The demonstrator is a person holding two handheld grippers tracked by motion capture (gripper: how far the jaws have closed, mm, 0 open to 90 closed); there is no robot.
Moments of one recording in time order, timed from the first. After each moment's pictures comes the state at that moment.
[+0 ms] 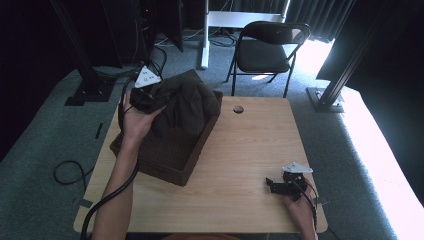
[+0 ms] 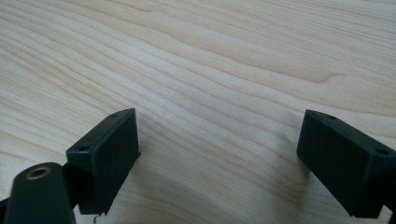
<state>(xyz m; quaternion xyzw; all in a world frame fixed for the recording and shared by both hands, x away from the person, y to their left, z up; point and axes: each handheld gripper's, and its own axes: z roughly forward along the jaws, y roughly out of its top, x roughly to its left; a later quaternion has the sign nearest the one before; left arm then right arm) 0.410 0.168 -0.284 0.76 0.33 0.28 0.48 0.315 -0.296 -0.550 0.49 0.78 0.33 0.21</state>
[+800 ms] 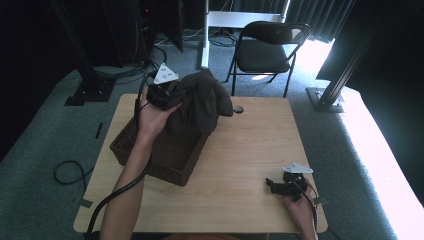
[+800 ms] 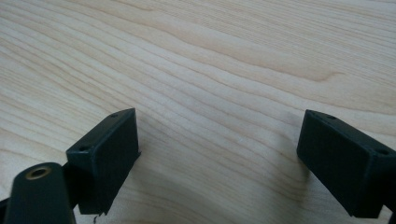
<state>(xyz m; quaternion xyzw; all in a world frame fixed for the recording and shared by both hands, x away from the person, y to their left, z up) 0.420 0.128 -0.282 0.77 0.31 0.27 0.49 0.314 -0.296 -0.550 0.49 0.78 0.33 0.21</state>
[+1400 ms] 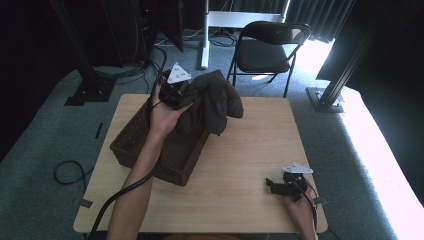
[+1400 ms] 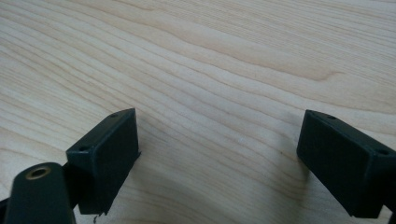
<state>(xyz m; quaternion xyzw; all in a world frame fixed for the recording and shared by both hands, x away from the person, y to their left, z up) 0.424 0.101 -0.281 0.78 0.29 0.26 0.49 0.314 -0.296 -0.550 0.49 0.78 0.33 0.21</state>
